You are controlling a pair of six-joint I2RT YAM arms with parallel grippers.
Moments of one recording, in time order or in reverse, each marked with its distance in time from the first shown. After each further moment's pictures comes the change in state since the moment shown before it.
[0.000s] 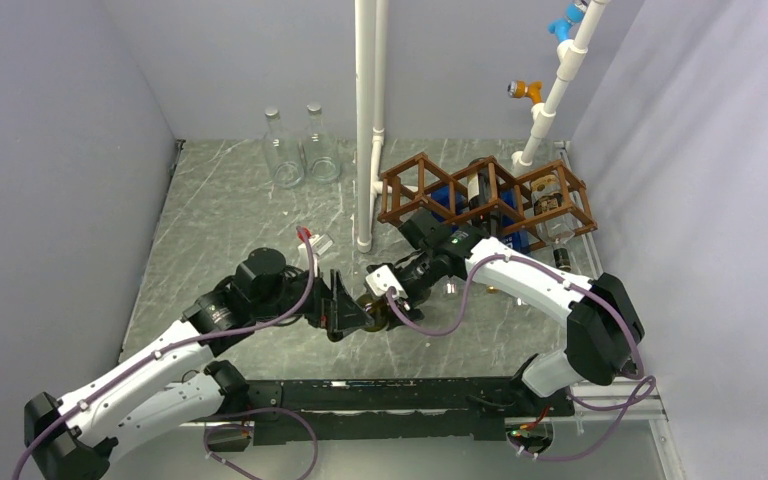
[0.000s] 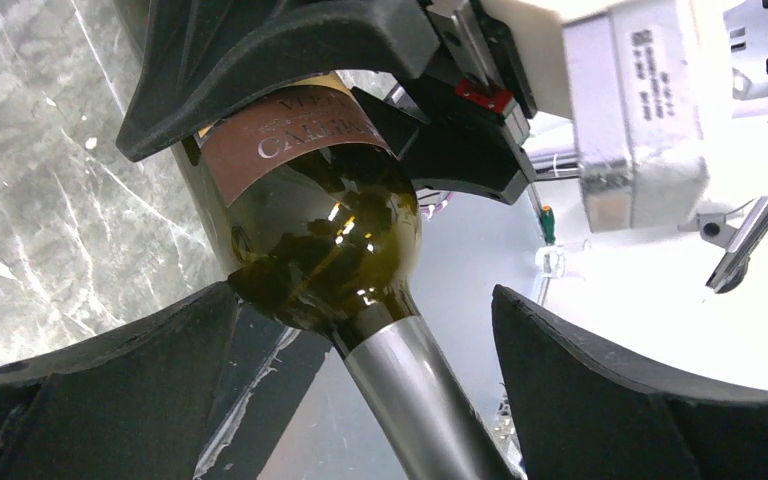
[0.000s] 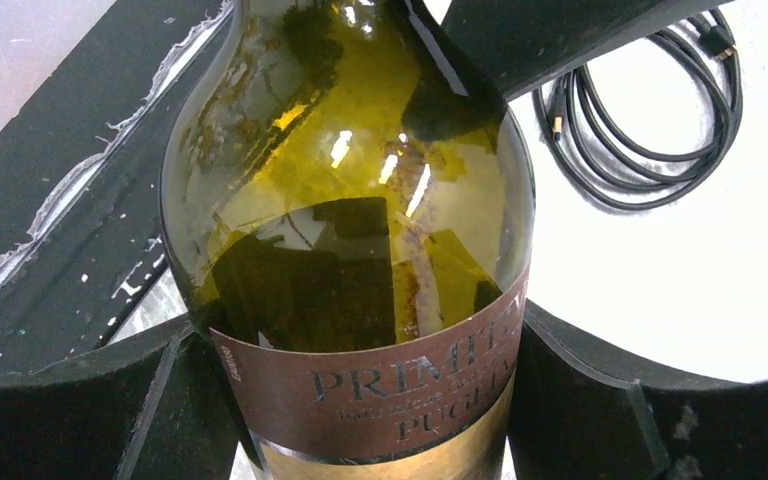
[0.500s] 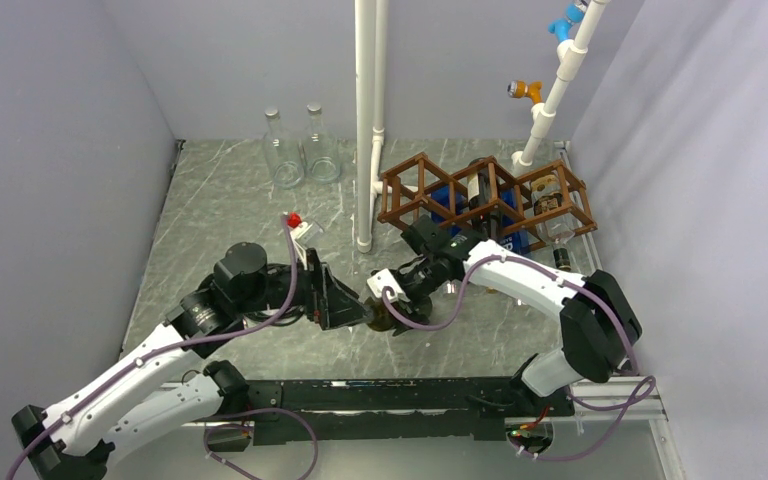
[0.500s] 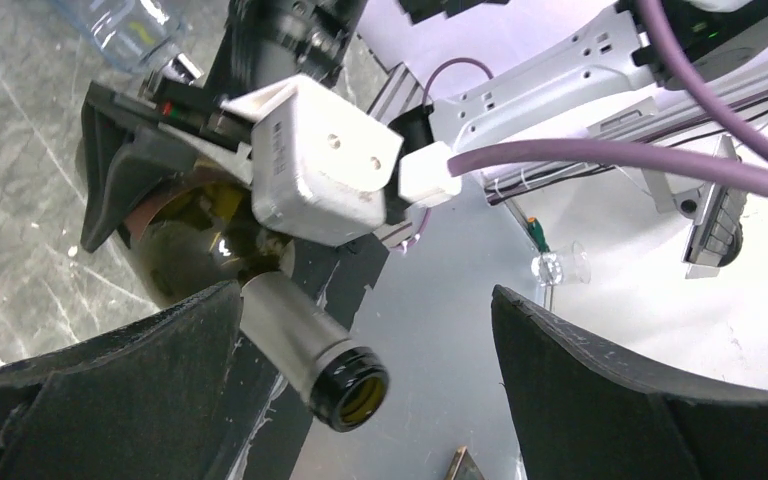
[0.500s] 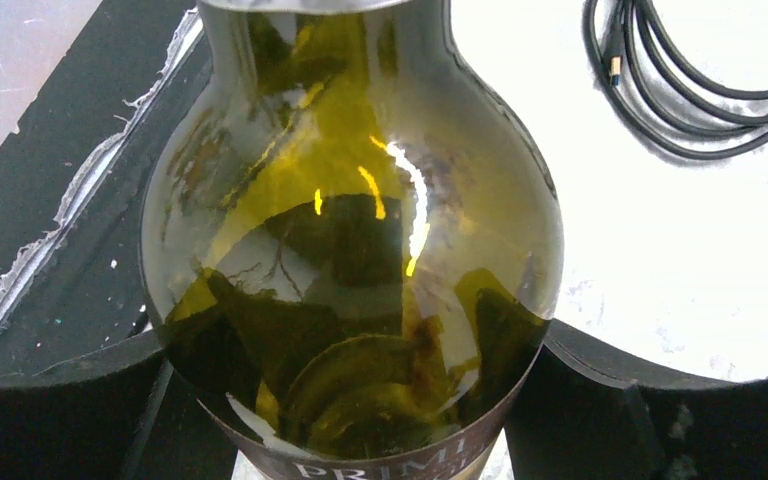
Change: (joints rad) left arm -0.003 -0.046 0.090 0.030 0.010 0.090; right arm -0.015 0.012 -0.055 0.002 0.022 0.036
